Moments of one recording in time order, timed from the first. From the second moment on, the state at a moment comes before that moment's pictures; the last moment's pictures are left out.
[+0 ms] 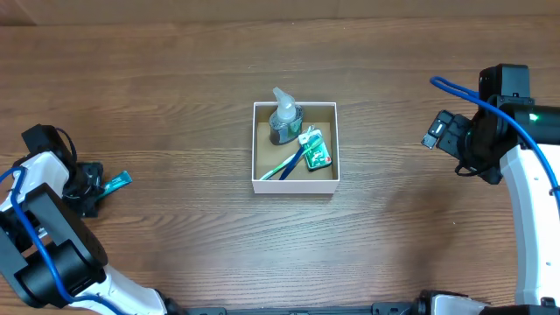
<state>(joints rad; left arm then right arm) 0.59 1.89 1.14 -0.69 -0.11 -1.02 -0.10 1.44 1.42 -1.28 0.04 0.46</state>
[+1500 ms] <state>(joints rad) 0.00 1.41 1.45 -0.96 0.01 -0.44 -0.10 1.44 1.42 -1.29 0.04 0.44</state>
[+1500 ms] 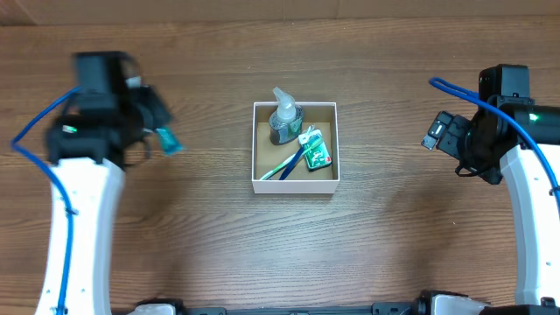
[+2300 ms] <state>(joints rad) -0.67 1.79 1.45 -0.75 -0.03 0.33 -0.10 1.44 1.42 -1.29 0.02 0.44</state>
